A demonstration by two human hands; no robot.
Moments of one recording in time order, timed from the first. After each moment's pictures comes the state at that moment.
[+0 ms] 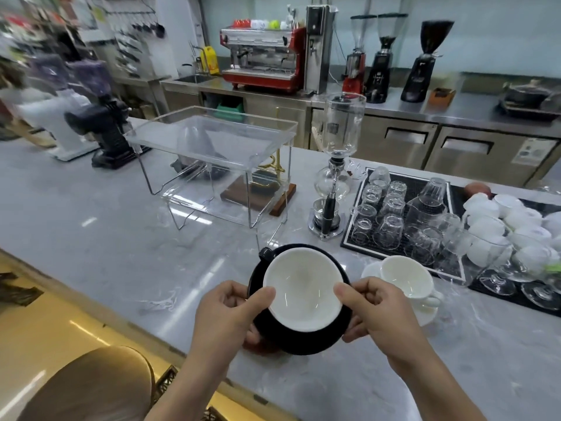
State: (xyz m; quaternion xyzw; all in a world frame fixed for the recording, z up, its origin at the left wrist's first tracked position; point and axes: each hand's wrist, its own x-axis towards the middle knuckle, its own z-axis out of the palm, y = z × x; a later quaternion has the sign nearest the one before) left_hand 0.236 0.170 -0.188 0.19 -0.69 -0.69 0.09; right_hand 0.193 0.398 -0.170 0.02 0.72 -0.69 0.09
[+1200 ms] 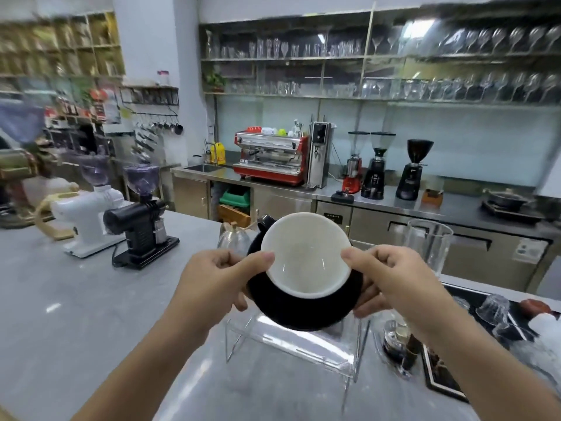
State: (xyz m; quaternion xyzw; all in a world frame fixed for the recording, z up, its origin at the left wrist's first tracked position) left_hand 0.096 -0.072 -0.003 0.04 -0.74 -0.66 0.14; right_hand 0.071 0.176 0.022 -0.10 0.78 -0.62 0.01
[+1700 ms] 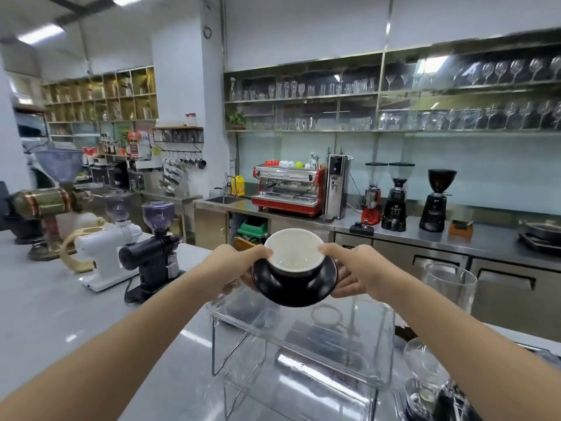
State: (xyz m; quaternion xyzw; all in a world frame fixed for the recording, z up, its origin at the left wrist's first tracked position) left_hand -0.031 -0.090 0.036 0.14 -0.84 -0.52 0.01; right_hand -0.083 0.157 0.041 -0.07 0.80 -0.58 0.11
